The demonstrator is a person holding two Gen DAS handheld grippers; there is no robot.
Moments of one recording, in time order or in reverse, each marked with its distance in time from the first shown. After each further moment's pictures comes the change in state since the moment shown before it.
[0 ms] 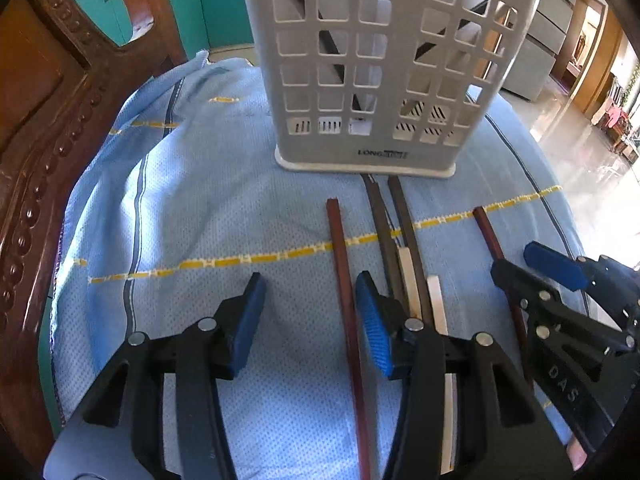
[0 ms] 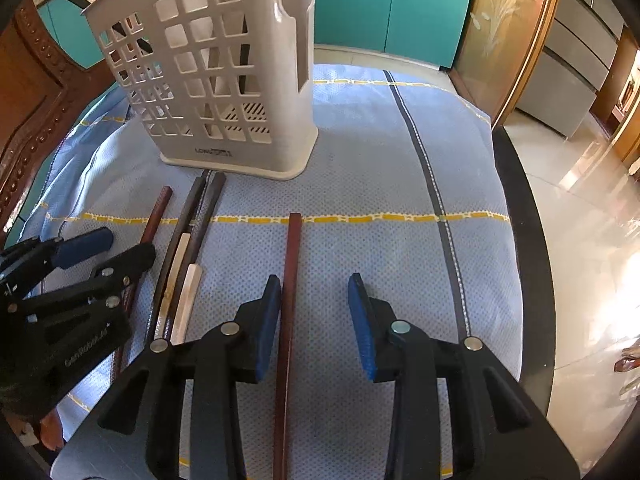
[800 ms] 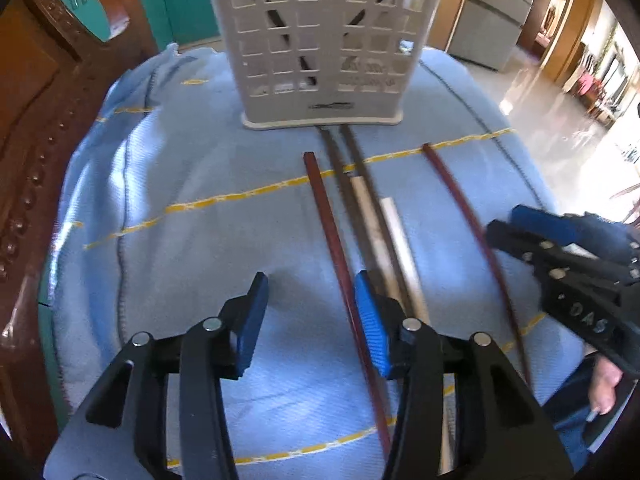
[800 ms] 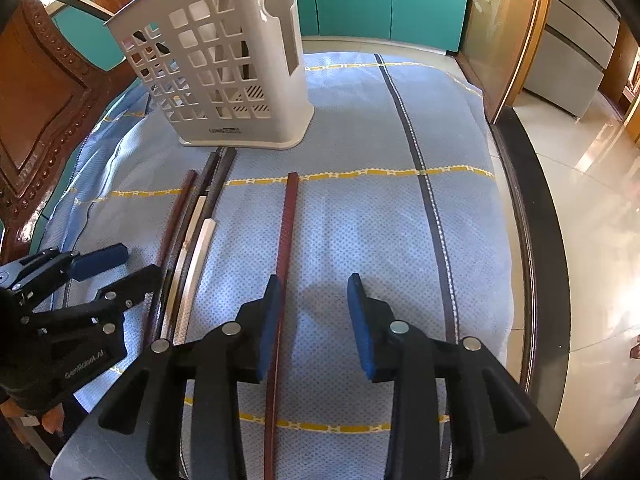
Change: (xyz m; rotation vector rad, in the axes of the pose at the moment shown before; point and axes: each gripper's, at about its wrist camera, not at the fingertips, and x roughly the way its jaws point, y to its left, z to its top) left arm -0.025 -0.016 -0.040 0.107 0.059 -0.065; right arm -0.026 -0.016 -0.022 0.046 0.040 0.083
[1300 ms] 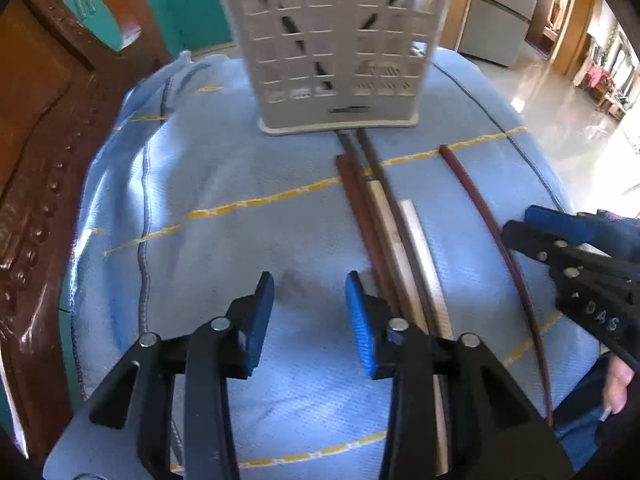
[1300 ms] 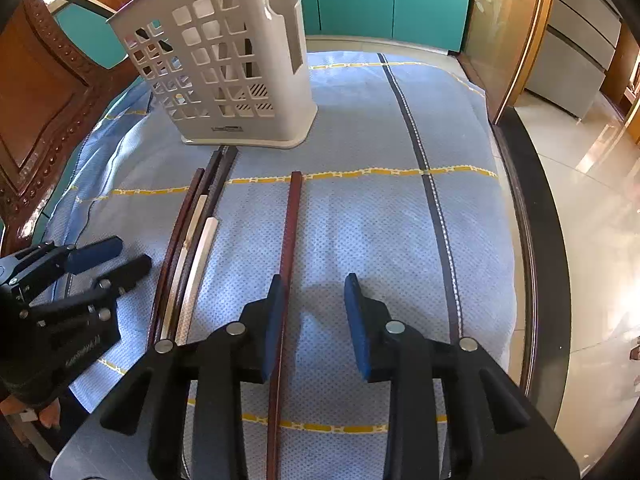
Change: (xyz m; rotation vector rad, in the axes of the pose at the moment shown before) left arm -0.002 0.007 0.002 0.002 -0.025 0.031; right arm 0.000 0.002 0.000 0.001 0.000 0.008
